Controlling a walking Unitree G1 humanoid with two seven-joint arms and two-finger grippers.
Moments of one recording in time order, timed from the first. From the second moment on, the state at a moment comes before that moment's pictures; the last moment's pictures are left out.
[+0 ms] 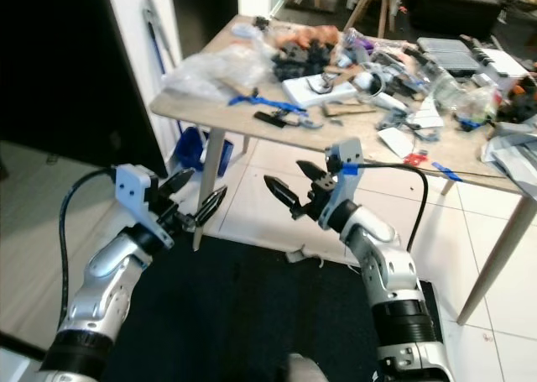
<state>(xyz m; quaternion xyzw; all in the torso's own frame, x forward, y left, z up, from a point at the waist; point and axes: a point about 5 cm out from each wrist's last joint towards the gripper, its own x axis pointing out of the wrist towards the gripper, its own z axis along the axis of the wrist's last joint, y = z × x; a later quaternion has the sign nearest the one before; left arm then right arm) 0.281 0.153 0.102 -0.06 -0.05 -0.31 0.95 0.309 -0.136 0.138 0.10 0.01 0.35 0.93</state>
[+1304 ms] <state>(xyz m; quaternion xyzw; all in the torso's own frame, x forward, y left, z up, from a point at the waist) 0.283 0.149 0.106 -0.06 -0.06 -0.32 0.94 0.310 -0.138 0.140 0.09 0.00 0.34 0.93</state>
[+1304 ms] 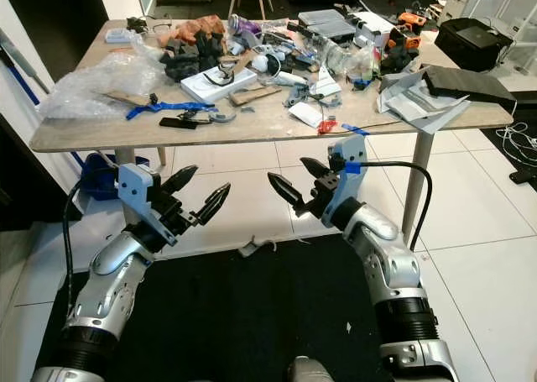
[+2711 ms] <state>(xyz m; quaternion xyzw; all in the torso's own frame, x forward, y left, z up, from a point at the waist) 0.281 0.152 0.110 -0.05 -0.07 -0.32 0.94 0.309 -0.134 0.140 0.09 0.00 0.34 0.93</state>
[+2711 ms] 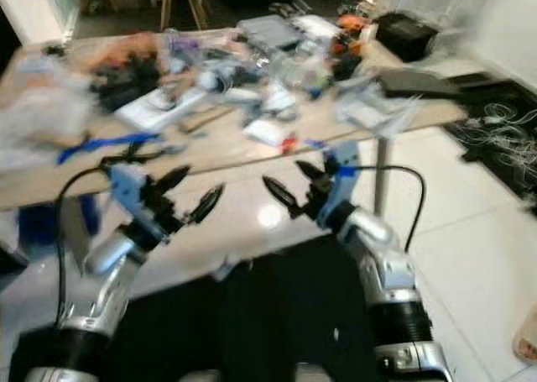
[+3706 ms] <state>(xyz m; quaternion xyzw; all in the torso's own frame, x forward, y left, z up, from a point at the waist) 0.281 0.150 0.113 -0.05 -0.07 -0.32 0.94 0.309 -0.134 0.140 0.09 0.00 0.34 0.93</state>
